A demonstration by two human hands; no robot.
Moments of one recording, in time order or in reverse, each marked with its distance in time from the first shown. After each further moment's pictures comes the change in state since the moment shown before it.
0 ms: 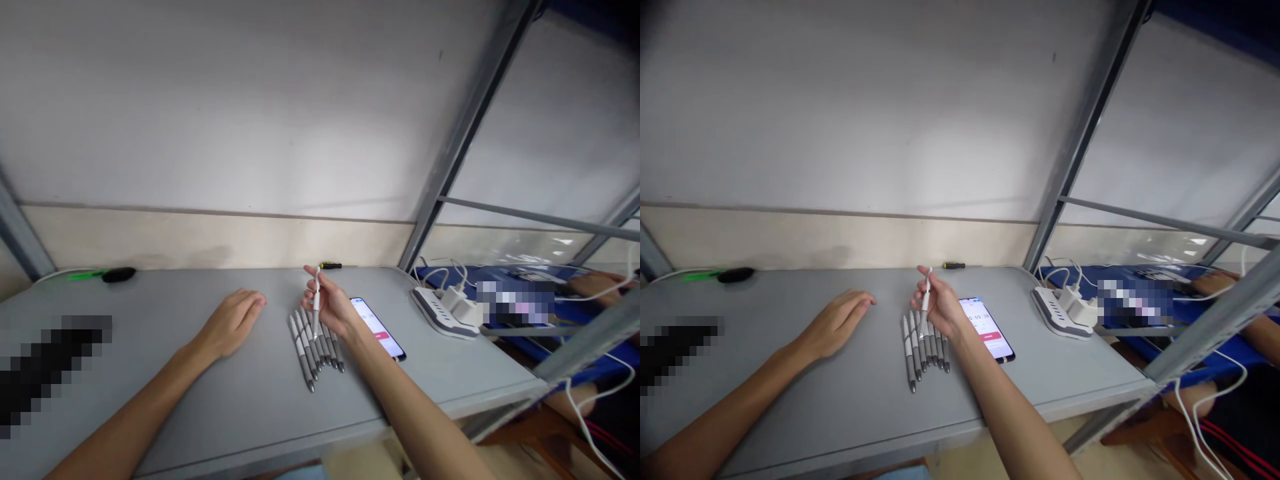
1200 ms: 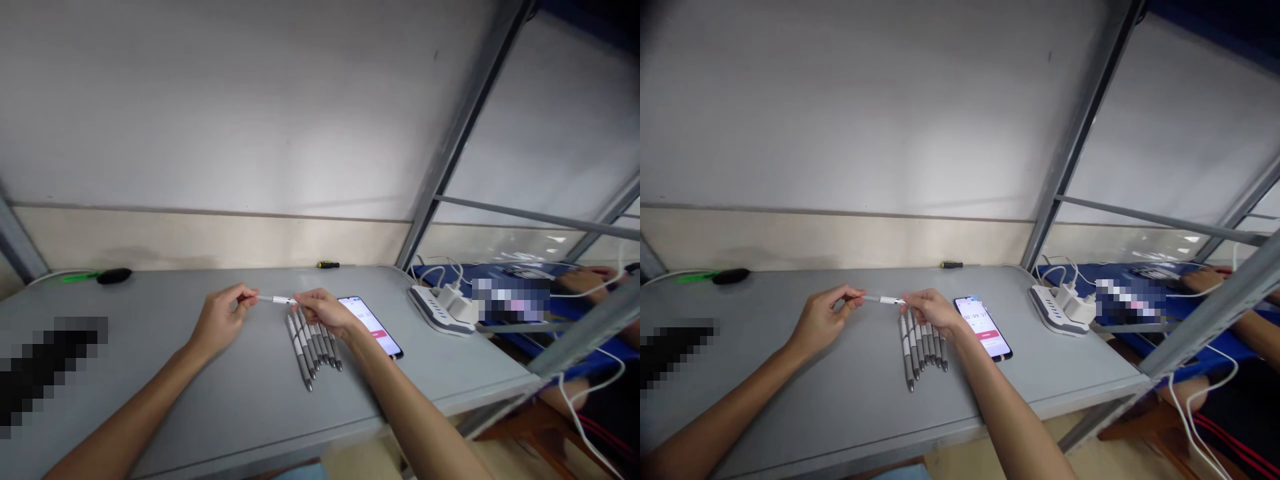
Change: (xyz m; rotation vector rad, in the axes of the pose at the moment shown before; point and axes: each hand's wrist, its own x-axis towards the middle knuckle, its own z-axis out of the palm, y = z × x) left_hand 0.002 0.000 -0.004 -0.144 0.255 -0.116; right_hand -0.007 0.002 -0.001 -0.803 -0.108 0.142
